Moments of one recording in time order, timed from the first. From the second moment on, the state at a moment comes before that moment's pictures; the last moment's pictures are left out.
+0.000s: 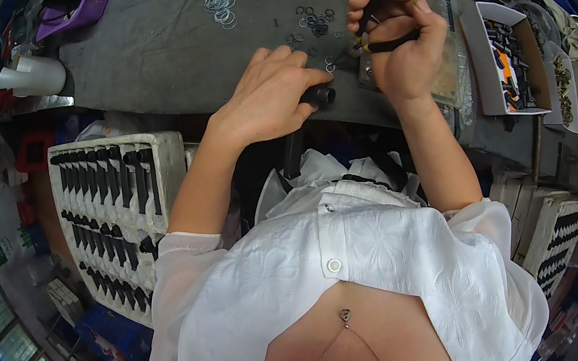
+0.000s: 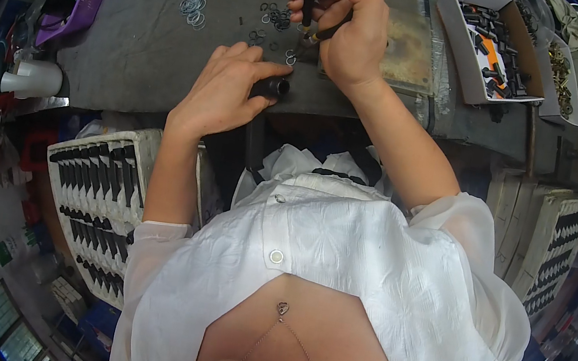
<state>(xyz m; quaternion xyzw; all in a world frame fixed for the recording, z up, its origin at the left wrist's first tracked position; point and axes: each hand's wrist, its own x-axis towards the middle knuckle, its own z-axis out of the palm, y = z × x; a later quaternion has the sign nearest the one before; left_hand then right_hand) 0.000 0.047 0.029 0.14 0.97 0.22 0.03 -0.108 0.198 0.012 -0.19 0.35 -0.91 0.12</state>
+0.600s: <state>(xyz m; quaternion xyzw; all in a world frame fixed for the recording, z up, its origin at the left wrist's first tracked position) 0.000 0.045 0.028 0.14 0.96 0.24 0.02 -0.108 0.192 0.026 -0.16 0.45 -0.87 0.15</state>
